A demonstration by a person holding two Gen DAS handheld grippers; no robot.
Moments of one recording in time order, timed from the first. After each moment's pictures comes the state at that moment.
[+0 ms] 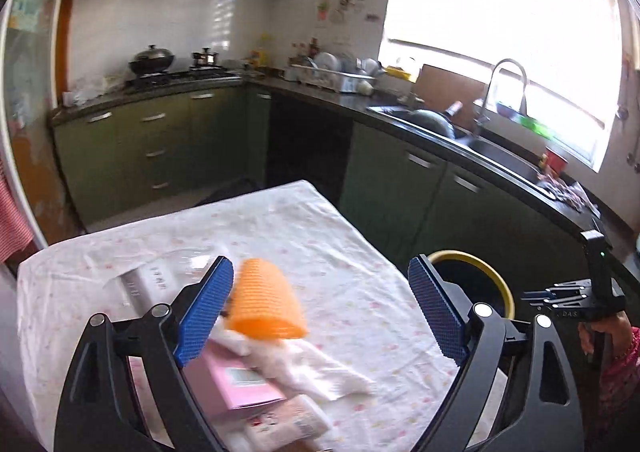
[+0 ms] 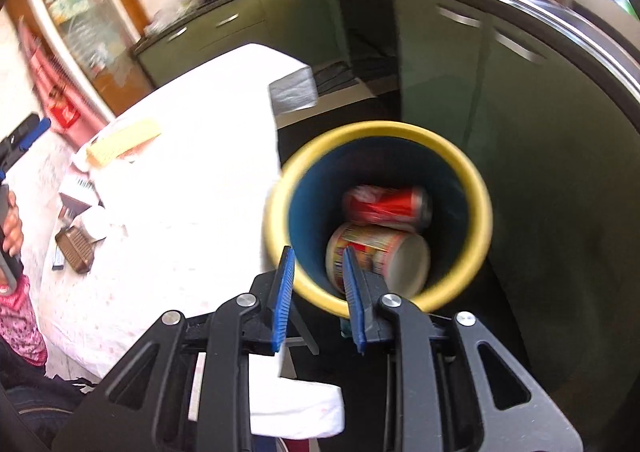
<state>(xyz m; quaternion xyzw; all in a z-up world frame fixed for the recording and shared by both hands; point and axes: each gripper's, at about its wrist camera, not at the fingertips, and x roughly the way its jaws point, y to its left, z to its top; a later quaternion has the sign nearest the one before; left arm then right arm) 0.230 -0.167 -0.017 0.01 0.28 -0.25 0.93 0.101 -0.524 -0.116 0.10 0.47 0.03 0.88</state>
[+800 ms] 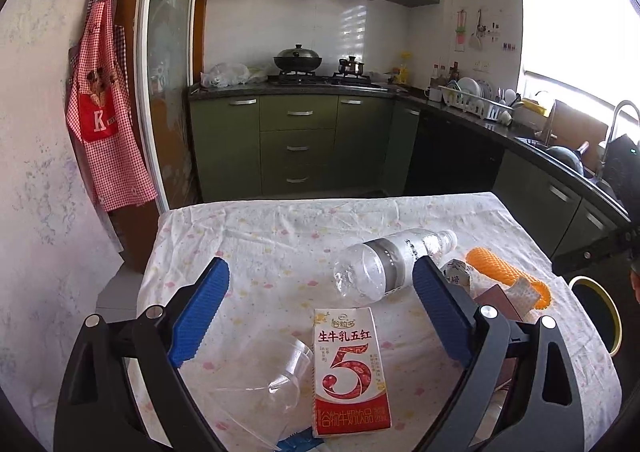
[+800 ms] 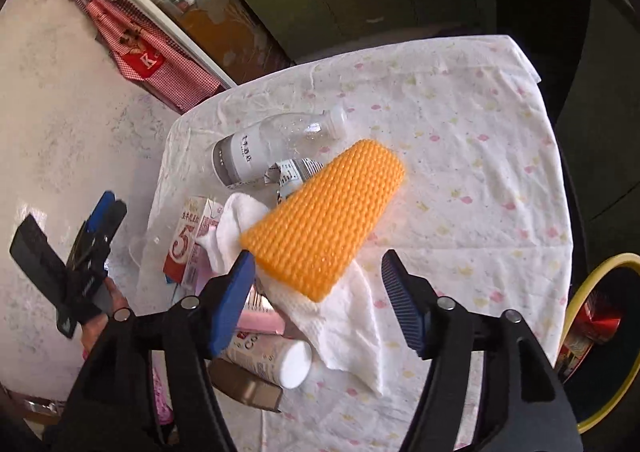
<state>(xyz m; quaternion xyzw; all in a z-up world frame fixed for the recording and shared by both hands) 0.257 0.010 -0.076 -0.02 0.27 -0.05 0.96 0.306 -0.276 -0.083 0.13 0.56 0.20 0.79</state>
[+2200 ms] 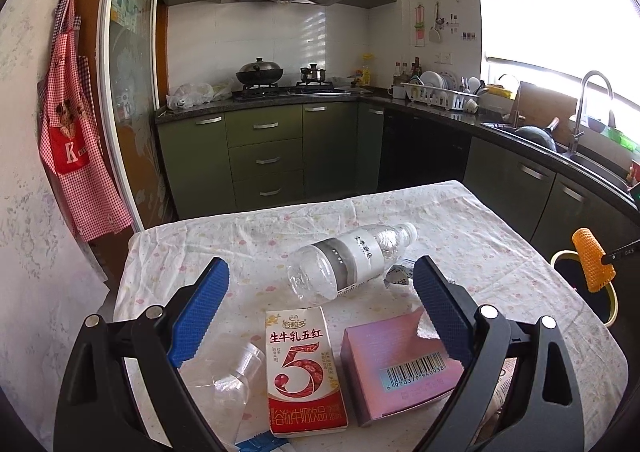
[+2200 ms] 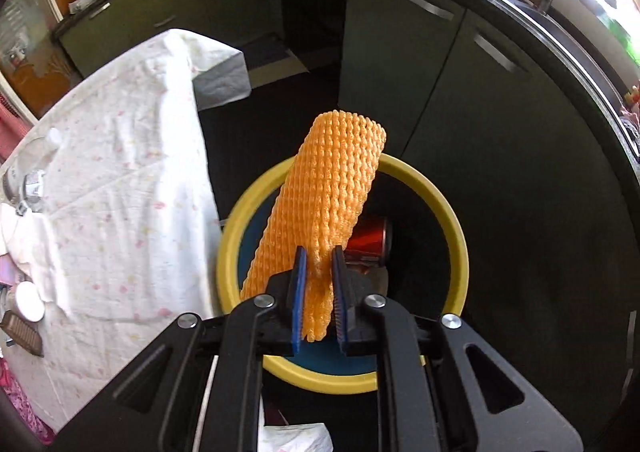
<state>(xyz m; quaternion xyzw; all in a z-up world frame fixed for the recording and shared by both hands) 0.240 -0.031 -0.072 0.03 0.24 -0.10 0.96 0.204 -0.523 -0.135 0.07 0.54 -0.12 0.83</state>
